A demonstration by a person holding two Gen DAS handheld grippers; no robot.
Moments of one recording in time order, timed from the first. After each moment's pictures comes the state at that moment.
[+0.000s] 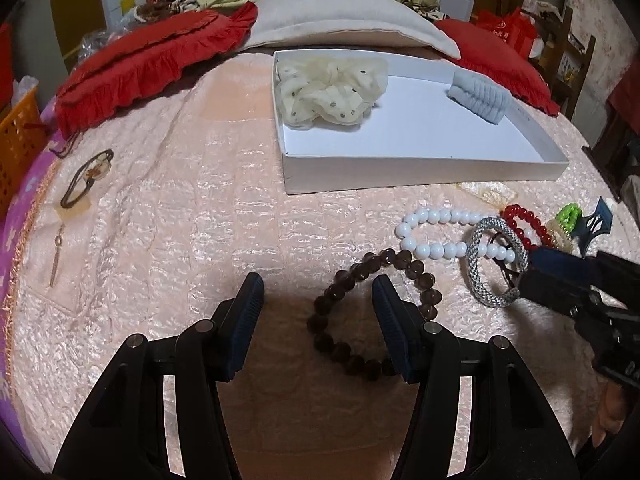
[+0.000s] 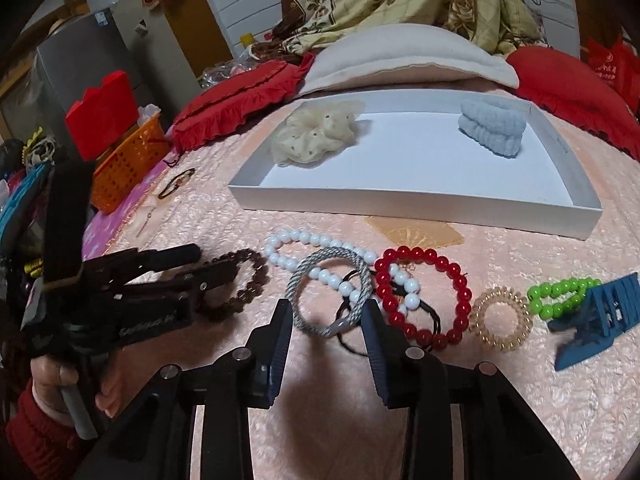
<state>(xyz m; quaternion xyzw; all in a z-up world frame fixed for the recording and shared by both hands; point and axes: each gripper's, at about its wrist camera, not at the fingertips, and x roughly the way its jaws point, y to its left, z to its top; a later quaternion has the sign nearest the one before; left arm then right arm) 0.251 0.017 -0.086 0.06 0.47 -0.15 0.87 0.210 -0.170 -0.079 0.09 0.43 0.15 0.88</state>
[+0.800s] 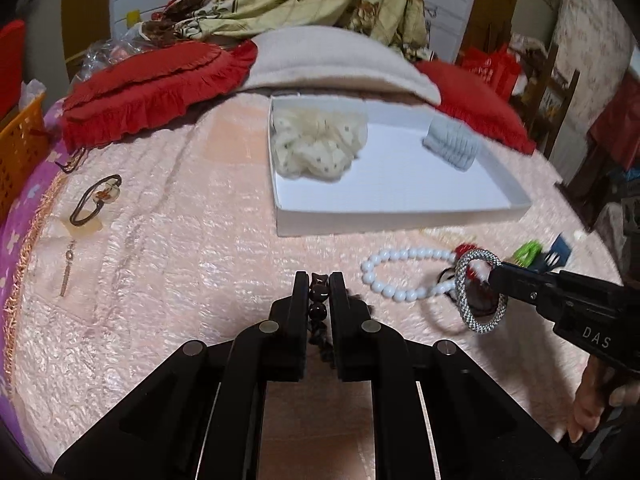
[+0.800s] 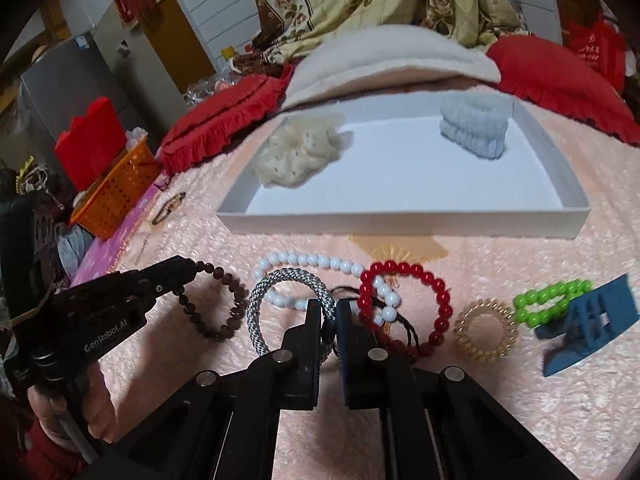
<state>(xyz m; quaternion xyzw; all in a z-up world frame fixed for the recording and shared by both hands) 0.239 0.032 -0.043 0.00 0.42 -0.18 0.89 0.209 -0.183 -0.054 0.13 0.42 0.13 0.89</state>
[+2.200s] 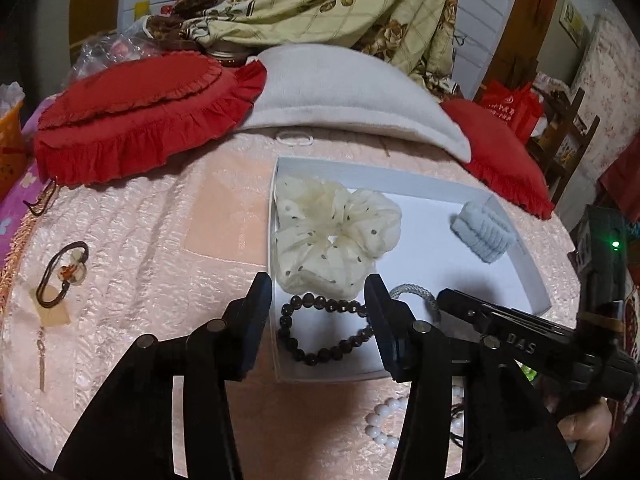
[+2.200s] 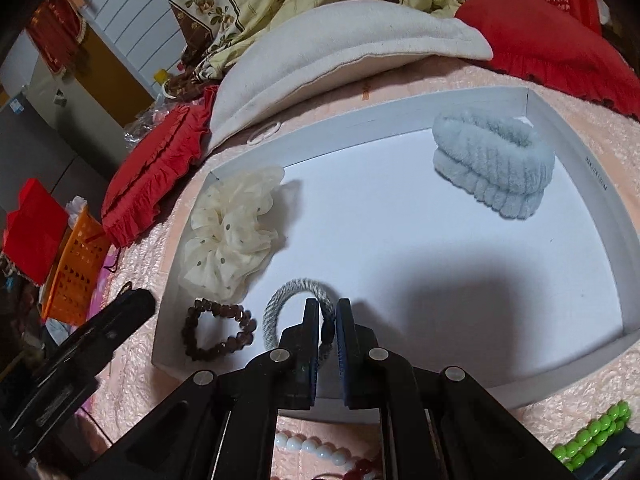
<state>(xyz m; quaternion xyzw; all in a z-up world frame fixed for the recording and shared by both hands) 0.345 0.016 -0.027 -0.05 0.42 -0.16 0.89 0.341 -0.200 -0.070 0.20 0.46 0.06 0.86</state>
